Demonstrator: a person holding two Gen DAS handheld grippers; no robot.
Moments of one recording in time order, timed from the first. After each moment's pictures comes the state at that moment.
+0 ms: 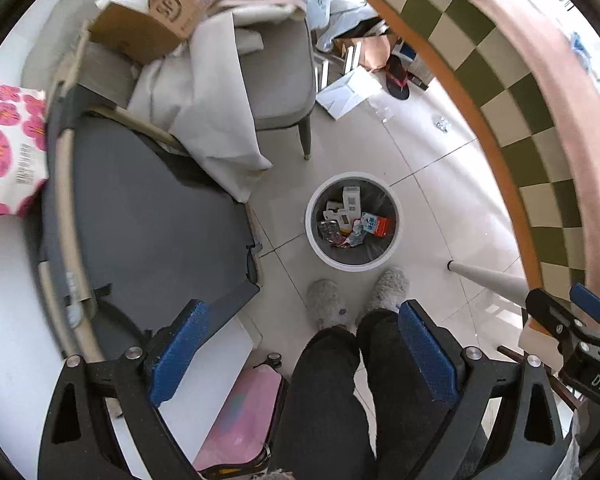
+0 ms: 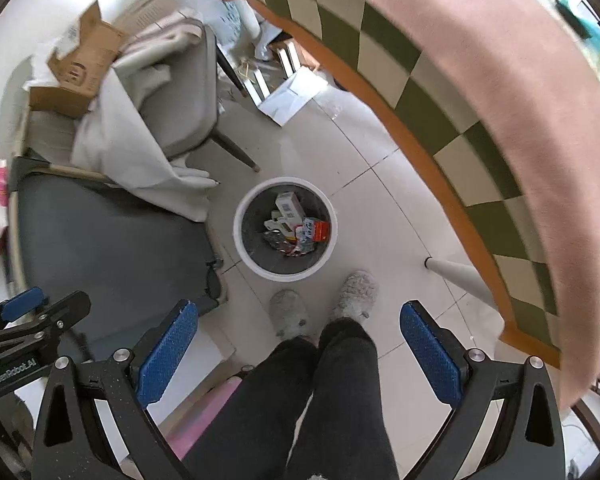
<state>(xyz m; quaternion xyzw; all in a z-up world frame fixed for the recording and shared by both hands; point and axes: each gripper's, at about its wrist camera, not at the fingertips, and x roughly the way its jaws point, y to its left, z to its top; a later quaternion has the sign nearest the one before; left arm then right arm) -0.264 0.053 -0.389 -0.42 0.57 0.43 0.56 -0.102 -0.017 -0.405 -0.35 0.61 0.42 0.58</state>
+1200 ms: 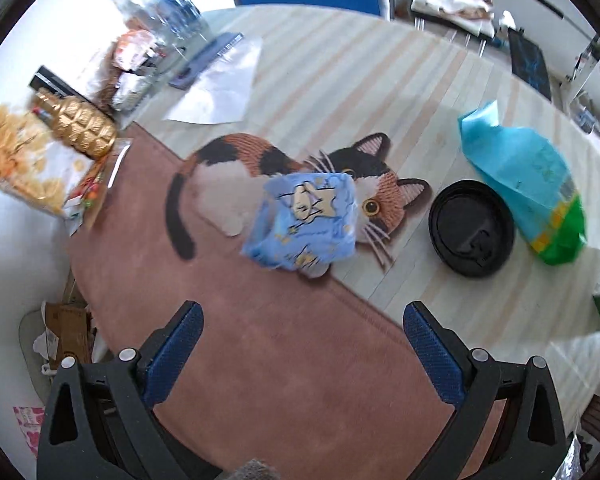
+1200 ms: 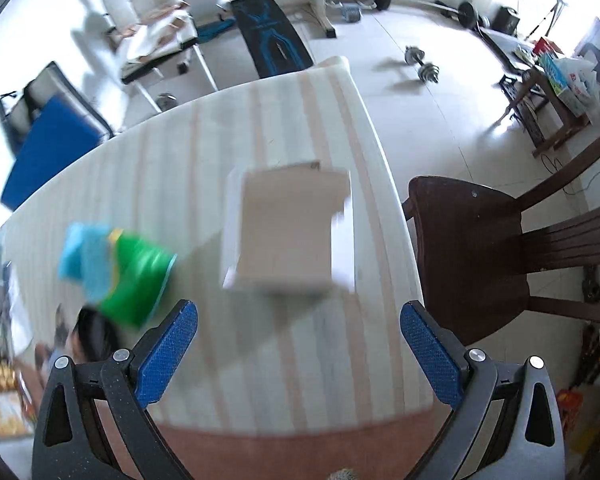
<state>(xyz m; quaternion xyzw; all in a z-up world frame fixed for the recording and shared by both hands) 0.348 0.179 -0.315 -0.18 0.59 0.38 0.69 0.585 -0.158 -0.323 0.02 0.63 0.02 0.78</state>
